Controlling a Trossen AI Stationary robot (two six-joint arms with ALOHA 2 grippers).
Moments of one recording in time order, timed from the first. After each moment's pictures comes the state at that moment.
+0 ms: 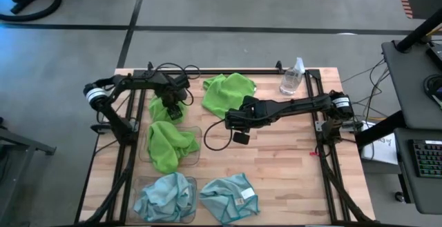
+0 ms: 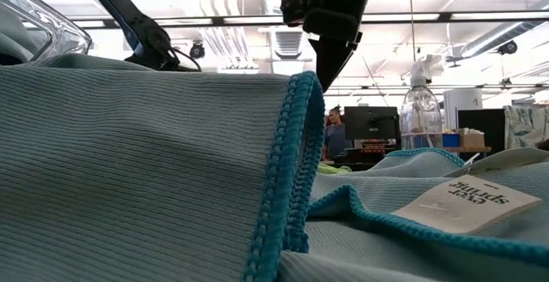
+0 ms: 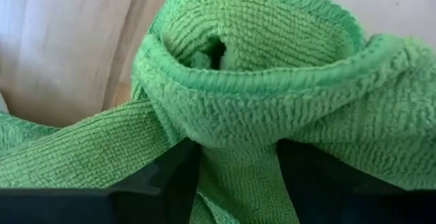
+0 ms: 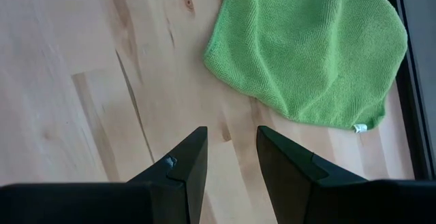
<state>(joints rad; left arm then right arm) 0.66 1.66 0.87 -0.81 -0.06 0.17 0.04 1.84 1.58 -1.03 0.34 0.23</state>
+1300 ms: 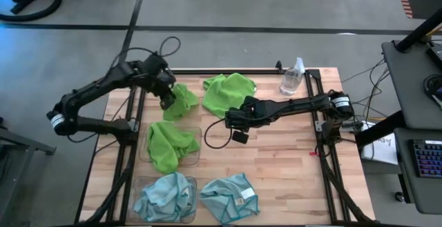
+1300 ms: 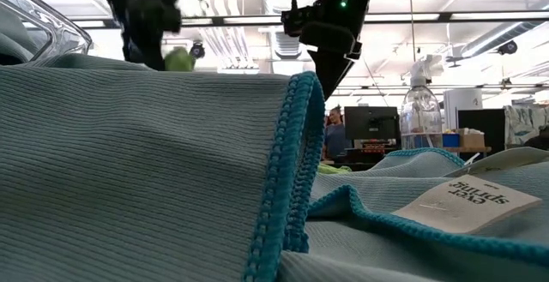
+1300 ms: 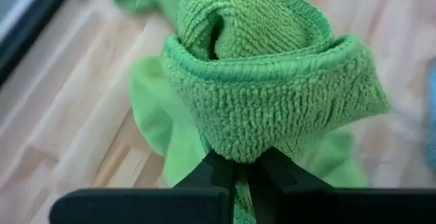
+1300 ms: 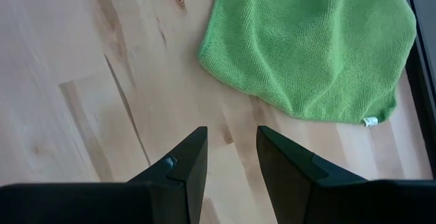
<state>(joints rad) 0.66 1.16 1.11 -1.03 0.23 0.09 0.02 1.84 1.53 -0.98 0.34 0.28</state>
